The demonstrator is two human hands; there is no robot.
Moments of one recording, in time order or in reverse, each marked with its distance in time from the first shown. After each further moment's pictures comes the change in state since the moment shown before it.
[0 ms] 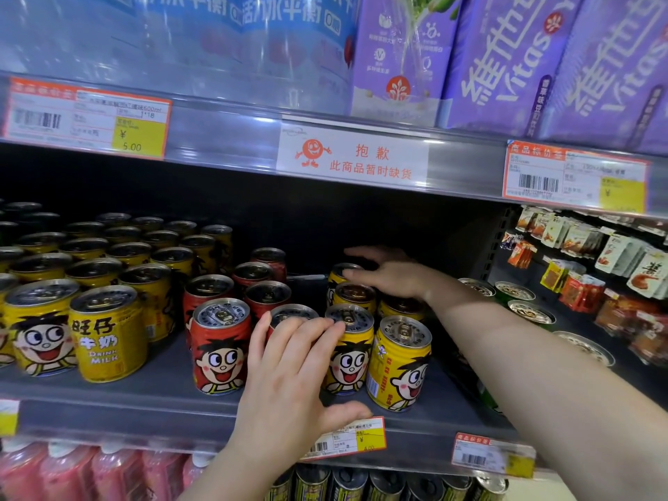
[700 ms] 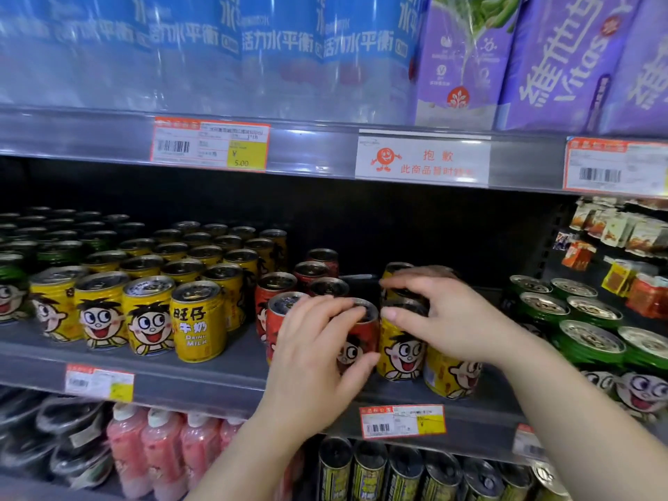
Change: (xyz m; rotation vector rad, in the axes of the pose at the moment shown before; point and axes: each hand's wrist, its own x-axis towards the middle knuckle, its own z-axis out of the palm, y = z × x) left_hand -0.001 -0.027 -0.047 -0.174 0.053 -0.077; right_hand -0.104 -0.062 0.026 0.005 0.256 -0.264
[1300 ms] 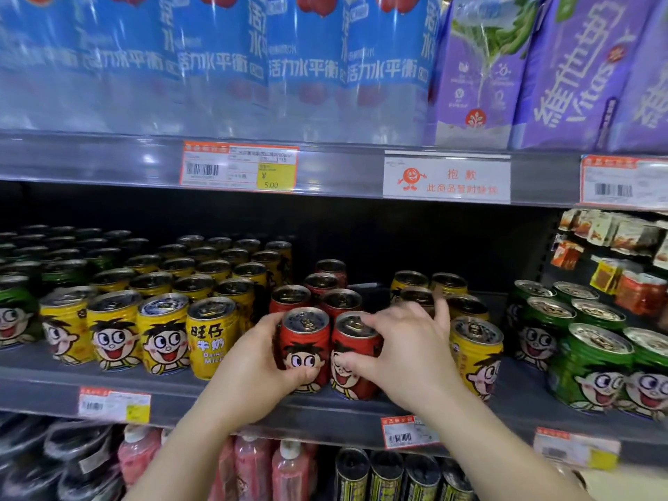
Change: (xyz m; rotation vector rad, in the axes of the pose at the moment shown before) left_hand -0.008 -0.080 -0.045 -0.369 -0.383 -0.595; right_hand 0.000 -0.058 0.066 -0.317 0.234 0.123
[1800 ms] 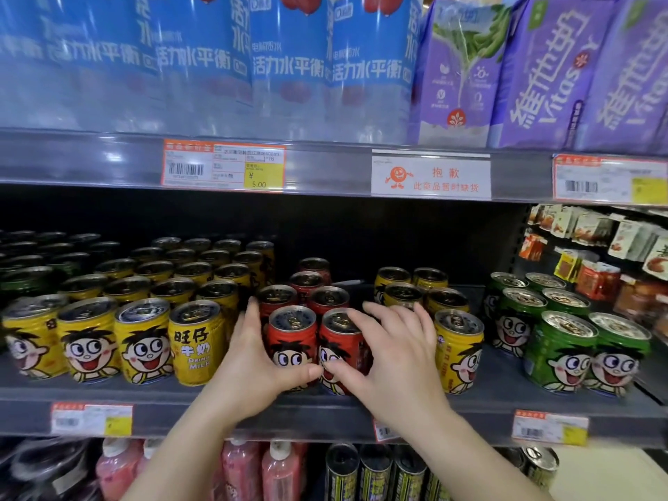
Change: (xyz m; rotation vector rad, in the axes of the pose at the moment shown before) left_hand 0.006 0.004 0.001 -0.019 -0.017 -0.068; right_hand -0.020 -0.004 0.024 0.048 0.160 0.046
